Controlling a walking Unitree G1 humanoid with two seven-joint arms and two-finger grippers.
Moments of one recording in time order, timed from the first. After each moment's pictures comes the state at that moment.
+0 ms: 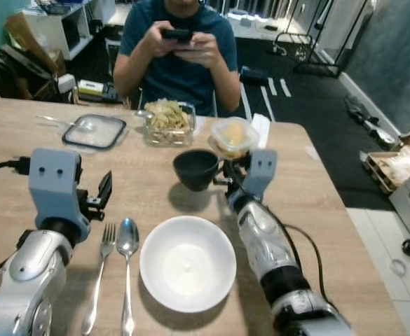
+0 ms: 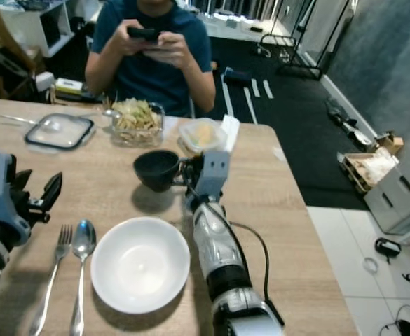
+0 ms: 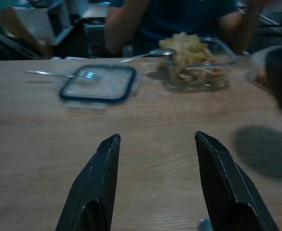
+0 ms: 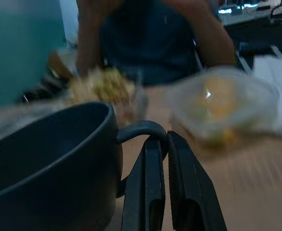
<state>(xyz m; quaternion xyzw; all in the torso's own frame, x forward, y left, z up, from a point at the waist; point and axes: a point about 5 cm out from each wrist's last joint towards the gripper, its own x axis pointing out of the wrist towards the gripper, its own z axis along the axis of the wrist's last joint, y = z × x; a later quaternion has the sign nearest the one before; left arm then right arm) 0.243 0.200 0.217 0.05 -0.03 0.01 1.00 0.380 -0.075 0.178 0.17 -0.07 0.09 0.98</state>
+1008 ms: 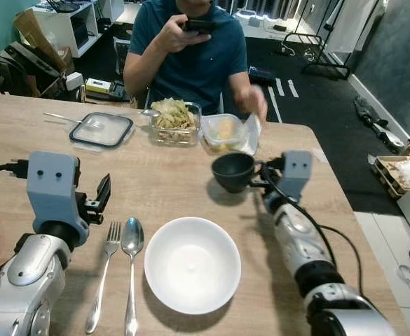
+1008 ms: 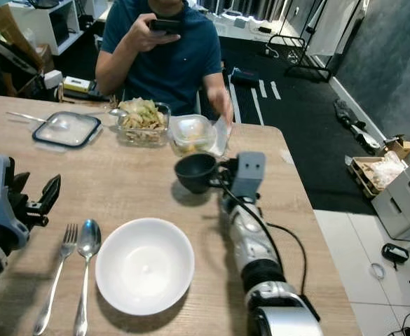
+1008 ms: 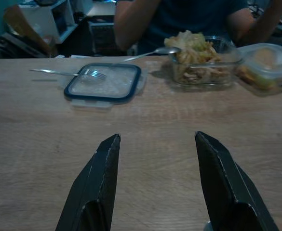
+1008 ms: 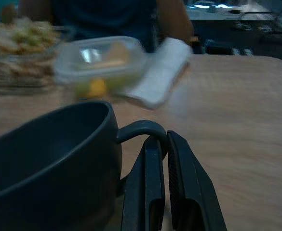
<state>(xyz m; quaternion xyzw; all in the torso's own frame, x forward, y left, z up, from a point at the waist) 0.244 0.199 0.217 0.05 -0.03 0.01 1.00 0.369 -0.170 0.134 0.04 -0.05 0.04 1.00</state>
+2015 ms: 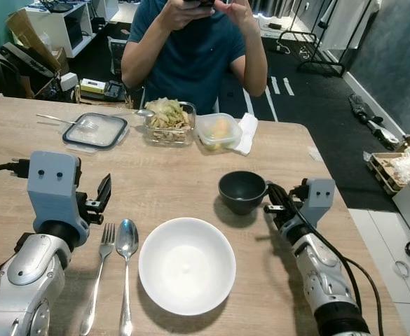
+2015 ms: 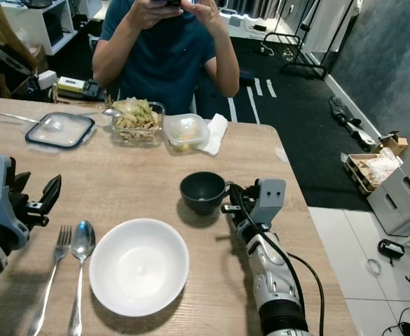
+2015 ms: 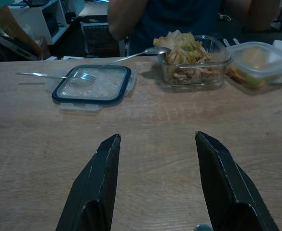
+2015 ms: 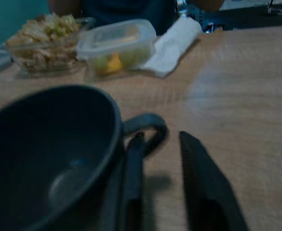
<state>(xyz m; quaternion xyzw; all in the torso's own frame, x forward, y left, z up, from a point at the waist) 0.244 0.198 0.217 0.05 -0.02 0.01 1.00 0.330 -0.180 0.110 0.09 -0.04 0.10 0.99</state>
